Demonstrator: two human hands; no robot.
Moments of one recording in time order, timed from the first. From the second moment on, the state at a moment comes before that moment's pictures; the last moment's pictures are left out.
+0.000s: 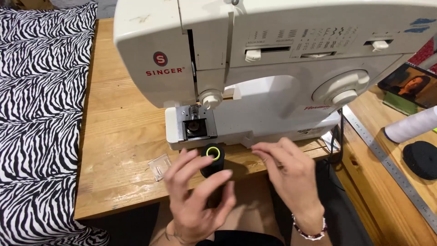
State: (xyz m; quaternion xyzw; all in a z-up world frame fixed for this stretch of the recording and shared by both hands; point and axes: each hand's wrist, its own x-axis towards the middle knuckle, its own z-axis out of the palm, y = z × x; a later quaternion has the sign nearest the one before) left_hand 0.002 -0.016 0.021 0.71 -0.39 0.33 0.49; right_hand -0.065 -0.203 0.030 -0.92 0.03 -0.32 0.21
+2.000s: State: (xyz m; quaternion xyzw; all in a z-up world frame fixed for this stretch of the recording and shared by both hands) left_hand 0.051 -0.052 0.144 0.54 -0.37 -0.03 0.76; right_hand -0.082 -0.342 0.132 -0.71 0.05 -0.54 0.45
